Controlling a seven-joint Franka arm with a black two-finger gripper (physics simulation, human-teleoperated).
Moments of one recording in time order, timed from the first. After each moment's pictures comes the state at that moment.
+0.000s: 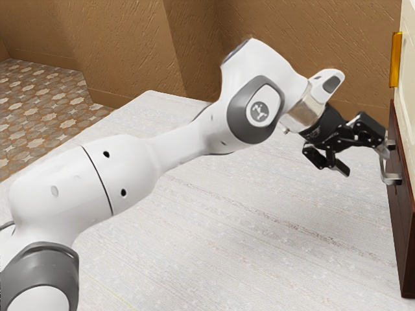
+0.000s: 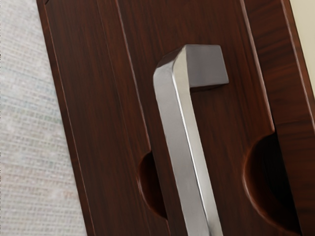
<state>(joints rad) -0.01 0.67 -0.35 -1.00 -0.35 2.12 -0.33</state>
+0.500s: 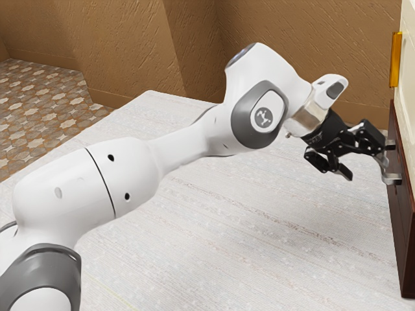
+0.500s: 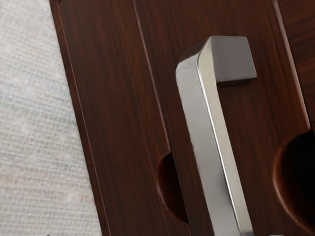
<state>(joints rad) -0.03 0.68 -0.34 -1.02 -0.32 2.13 -0.34</state>
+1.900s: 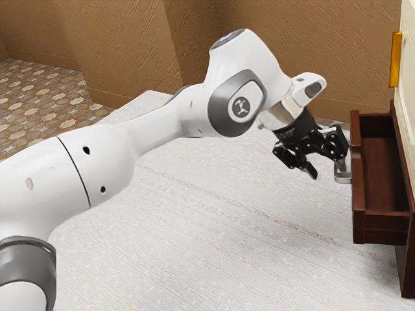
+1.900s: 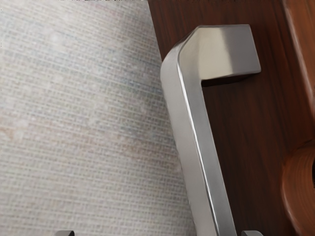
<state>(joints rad) 0.02 0.57 -0.31 -1.11 -0.19 2.00 -0.37</state>
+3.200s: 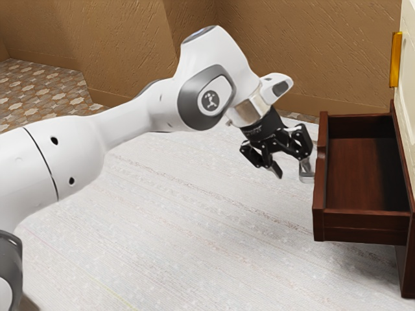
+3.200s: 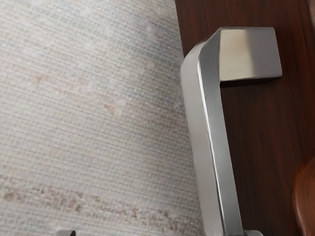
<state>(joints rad) 0.11 0.45 -0.31 -1.26 -0.19 1.96 -0.38</state>
